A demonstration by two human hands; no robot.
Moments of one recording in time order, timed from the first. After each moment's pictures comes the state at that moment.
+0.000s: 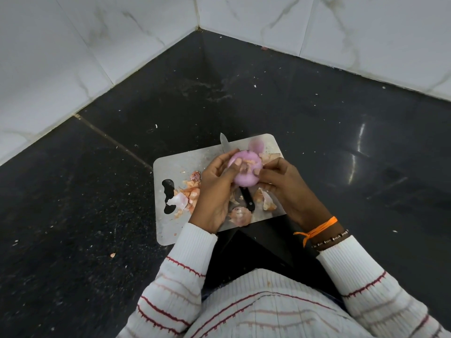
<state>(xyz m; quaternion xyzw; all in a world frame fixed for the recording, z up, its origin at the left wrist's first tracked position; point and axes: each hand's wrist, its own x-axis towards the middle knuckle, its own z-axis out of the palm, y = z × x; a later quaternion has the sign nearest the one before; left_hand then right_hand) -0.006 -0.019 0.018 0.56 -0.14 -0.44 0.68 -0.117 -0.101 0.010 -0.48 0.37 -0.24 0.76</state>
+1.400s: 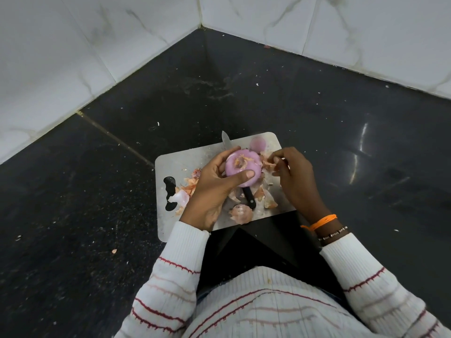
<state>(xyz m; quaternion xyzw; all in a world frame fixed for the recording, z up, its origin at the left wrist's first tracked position) 0.007 -0.008 0.015 0.58 -0.23 -0.46 0.63 -0.122 -0.121 -0.014 -0.78 0.37 -0.33 0.38</state>
